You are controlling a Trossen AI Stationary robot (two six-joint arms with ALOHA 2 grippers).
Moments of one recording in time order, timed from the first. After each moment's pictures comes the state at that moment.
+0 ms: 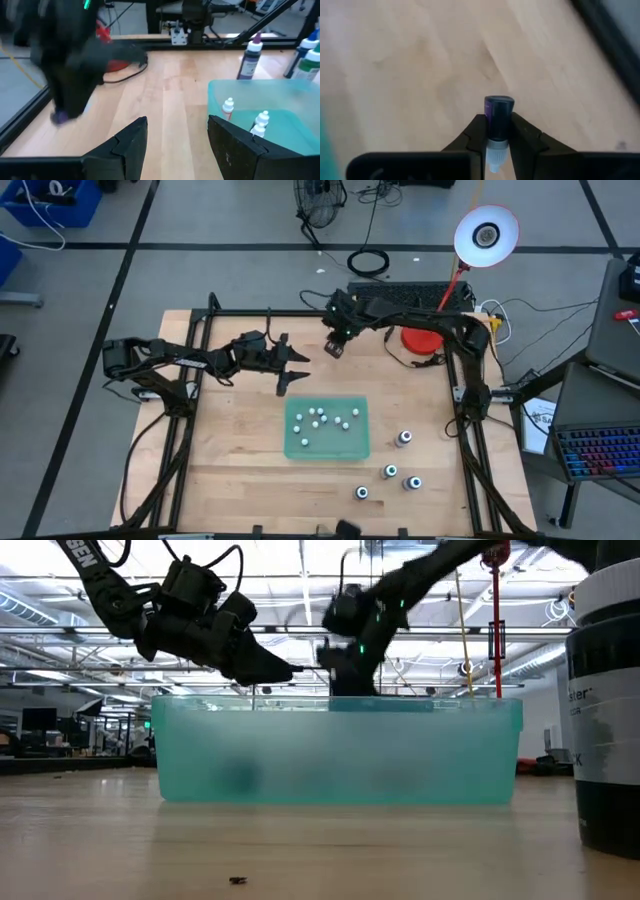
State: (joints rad) left arm 0.36 1.47 0.55 0.66 0.34 0.12; right arm -0.49 2.00 1.56 -0.62 -0.13 0.00
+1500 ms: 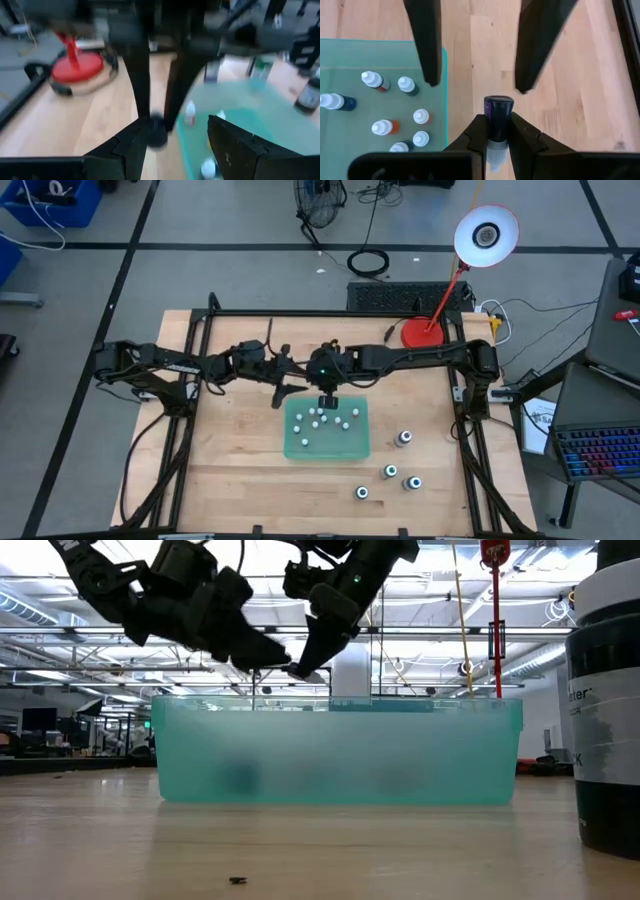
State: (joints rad) left arm 0.24 1.39 0.55 0.57 0.34 0.13; right arm -0.06 1.89 1.56 -0.61 0.13 -0.10
